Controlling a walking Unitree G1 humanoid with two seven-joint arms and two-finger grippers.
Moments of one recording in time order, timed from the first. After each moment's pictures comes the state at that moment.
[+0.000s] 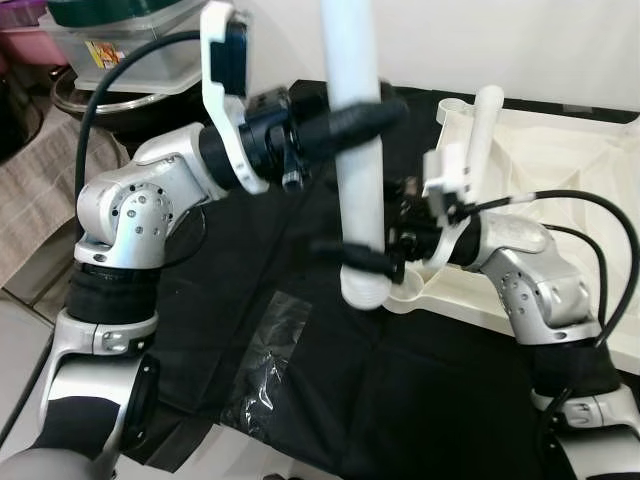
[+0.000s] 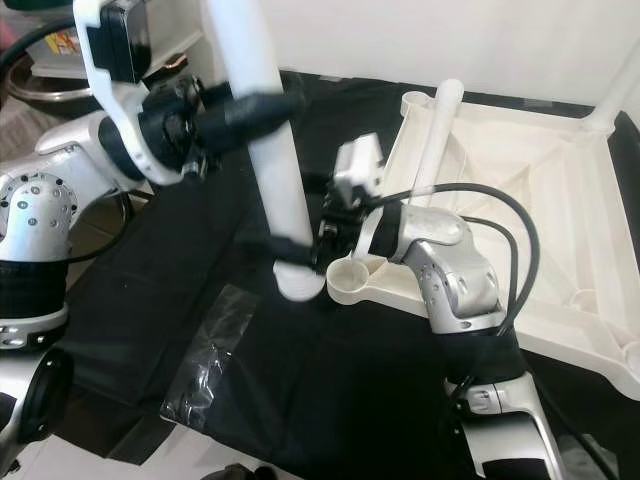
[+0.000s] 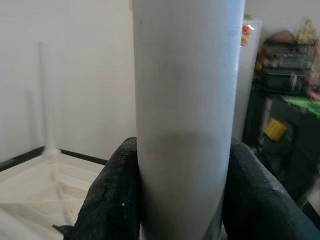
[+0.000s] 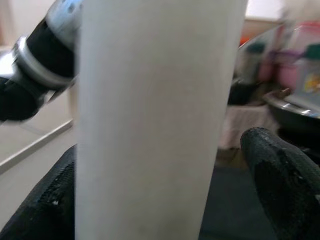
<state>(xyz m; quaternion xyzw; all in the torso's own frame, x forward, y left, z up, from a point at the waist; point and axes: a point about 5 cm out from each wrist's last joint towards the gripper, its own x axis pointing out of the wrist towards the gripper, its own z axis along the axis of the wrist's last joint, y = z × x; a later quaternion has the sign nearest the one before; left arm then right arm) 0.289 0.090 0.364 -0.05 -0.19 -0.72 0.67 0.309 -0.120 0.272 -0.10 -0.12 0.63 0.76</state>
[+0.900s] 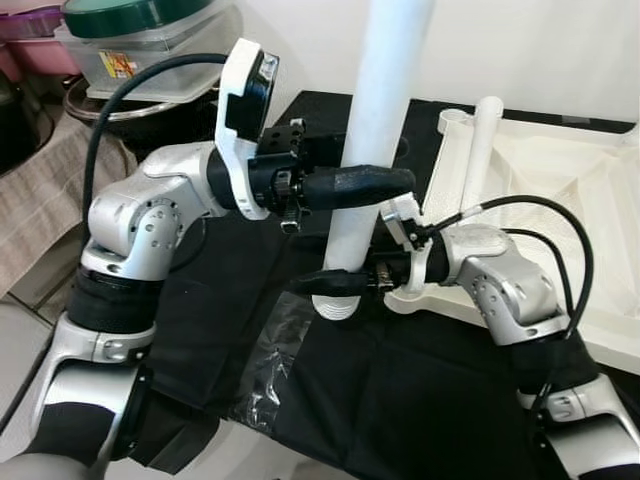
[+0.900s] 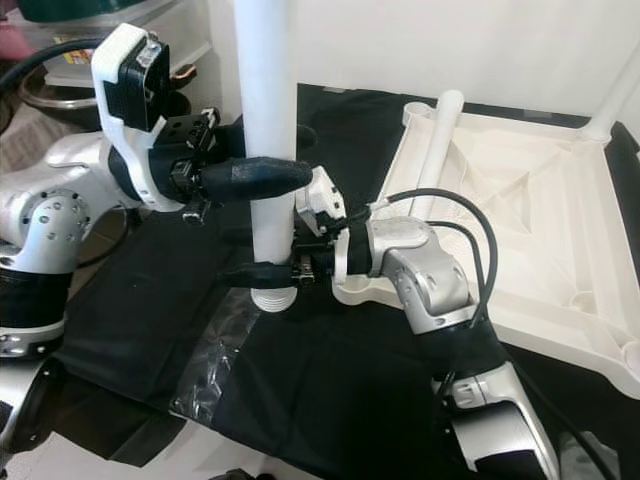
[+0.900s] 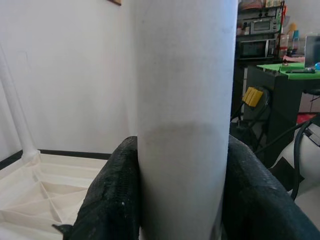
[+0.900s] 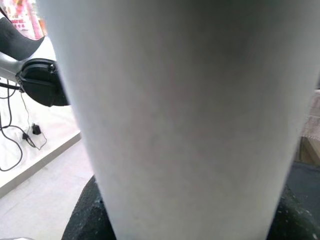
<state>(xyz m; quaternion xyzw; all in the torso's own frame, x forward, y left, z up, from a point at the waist) 0.289 0.080 0.349 0.00 -0.18 -0.75 0.63 0.309 -0.099 0.255 -0.08 -0.05 0.70 0.71</state>
